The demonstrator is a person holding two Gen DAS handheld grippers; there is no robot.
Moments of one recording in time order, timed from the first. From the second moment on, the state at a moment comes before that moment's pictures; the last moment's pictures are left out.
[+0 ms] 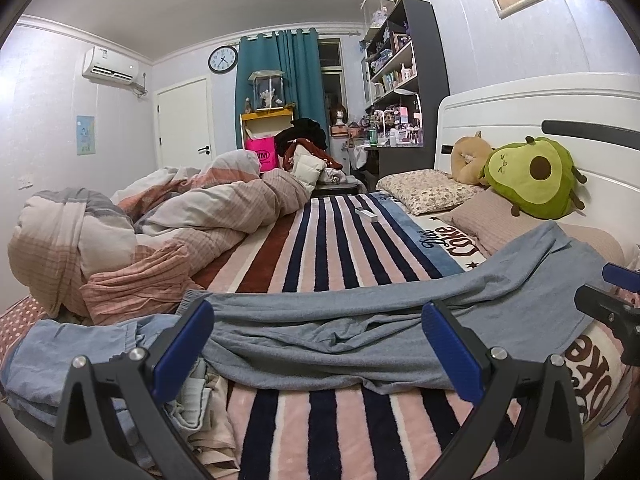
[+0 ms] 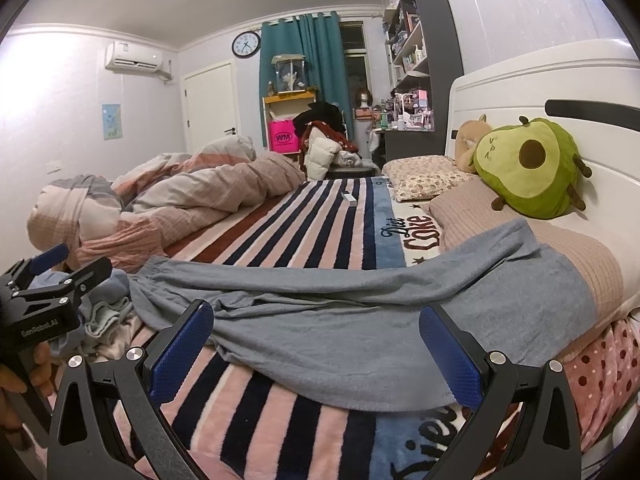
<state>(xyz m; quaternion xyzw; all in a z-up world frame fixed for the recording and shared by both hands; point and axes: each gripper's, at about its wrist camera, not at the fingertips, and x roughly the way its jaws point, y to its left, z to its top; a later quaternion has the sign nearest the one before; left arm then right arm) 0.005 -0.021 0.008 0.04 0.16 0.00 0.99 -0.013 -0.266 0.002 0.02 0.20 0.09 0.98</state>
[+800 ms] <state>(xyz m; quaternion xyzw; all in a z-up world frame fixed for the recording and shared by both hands) 0.131 0.017 -0.121 -0.11 0.36 -0.06 0.93 0.082 -0.320 -0.117 0.11 0.32 0.08 0.94</state>
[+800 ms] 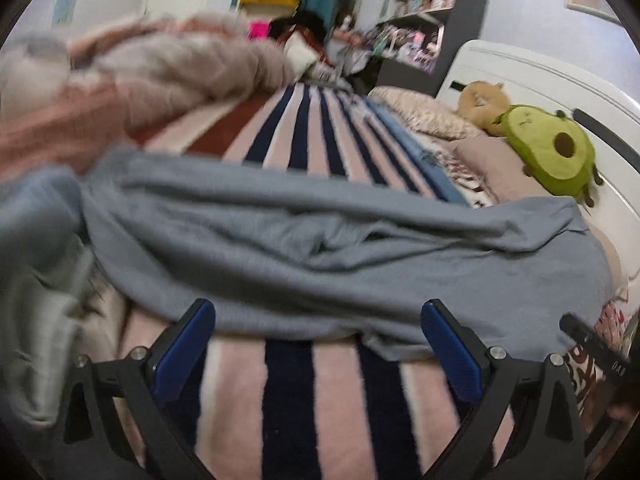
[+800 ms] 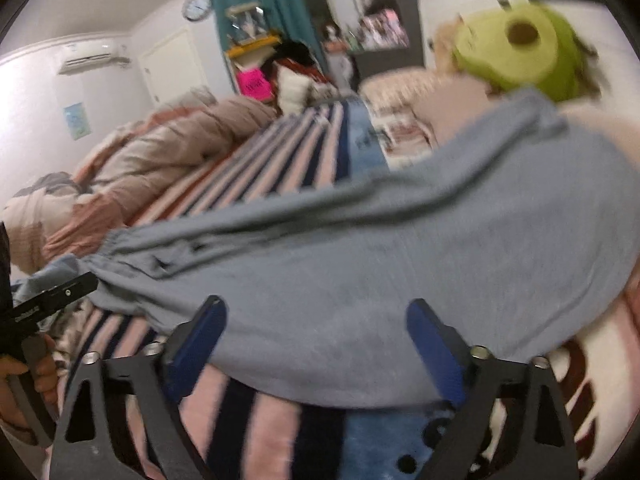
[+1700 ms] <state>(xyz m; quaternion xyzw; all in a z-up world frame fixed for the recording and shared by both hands) 0.176 0.068 -0.164 -0.19 0.40 0.00 0.89 0.048 -0.384 -0.158 0.22 0.34 0.00 0.91</state>
